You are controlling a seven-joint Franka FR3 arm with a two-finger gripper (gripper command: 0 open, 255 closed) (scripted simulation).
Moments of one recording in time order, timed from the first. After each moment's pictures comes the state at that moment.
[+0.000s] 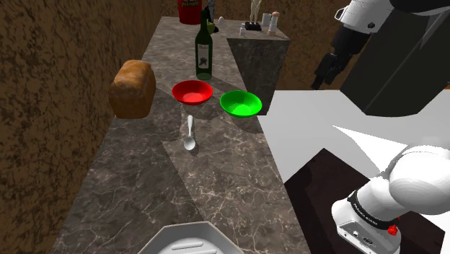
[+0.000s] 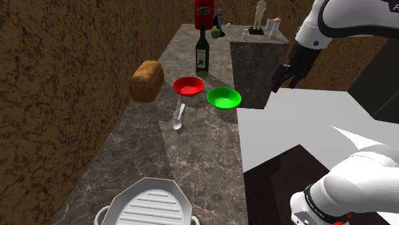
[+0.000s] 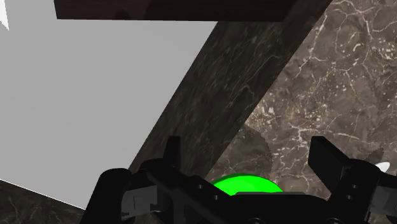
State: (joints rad) arm 0.01 -0.79 -0.04 -2.41 0.10 1.67 -0.04
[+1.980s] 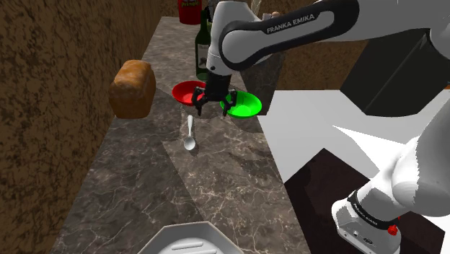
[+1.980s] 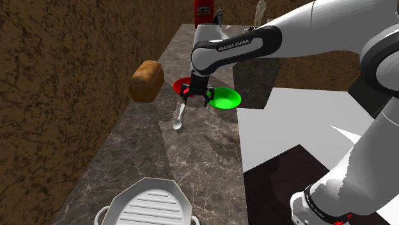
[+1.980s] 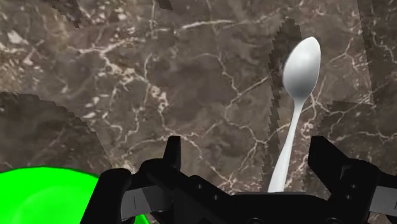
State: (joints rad) arm 0.09 0.15 0.33 -1.92 0.15 2.10 0.77
